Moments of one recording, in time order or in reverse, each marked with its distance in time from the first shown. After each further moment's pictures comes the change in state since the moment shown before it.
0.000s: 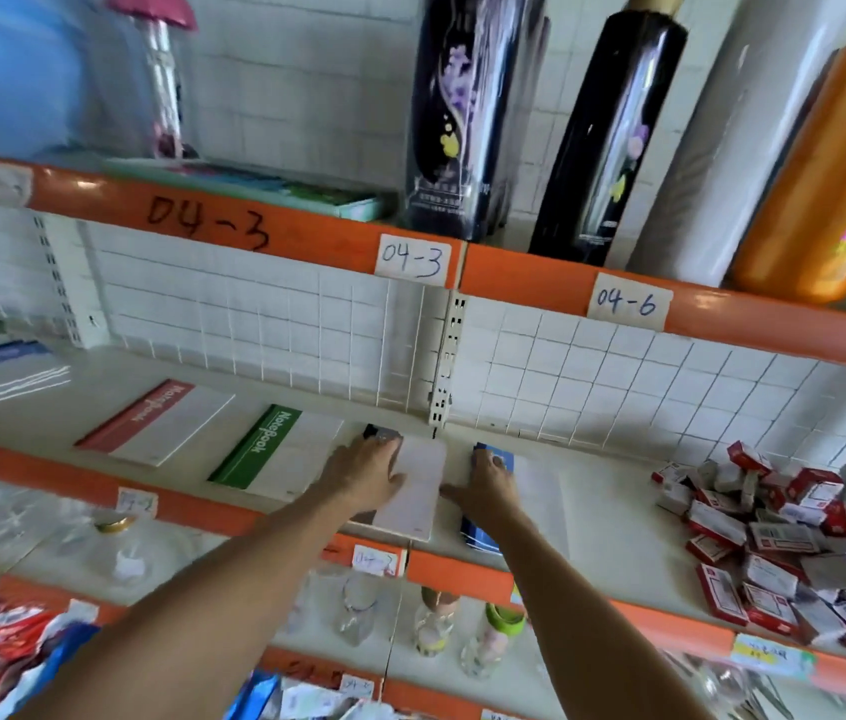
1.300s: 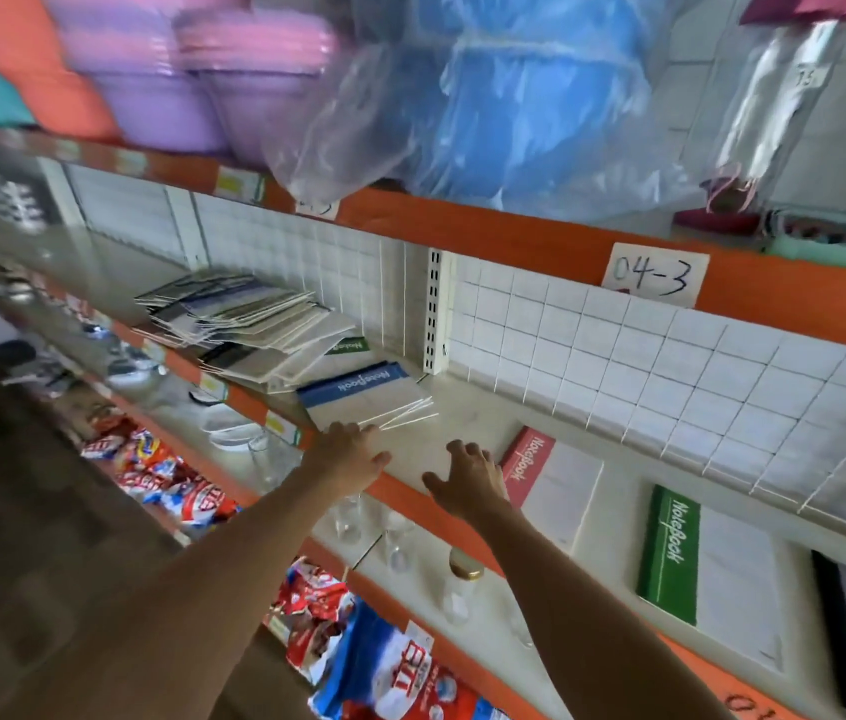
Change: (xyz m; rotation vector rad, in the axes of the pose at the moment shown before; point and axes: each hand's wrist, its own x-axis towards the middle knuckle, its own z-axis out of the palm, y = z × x) left_hand -0.130 -0.544 -0.158 0.216 -0.027 -0.503; right_hand -0.001 -0.494 0.321 -0.138 -0.221 -0.521
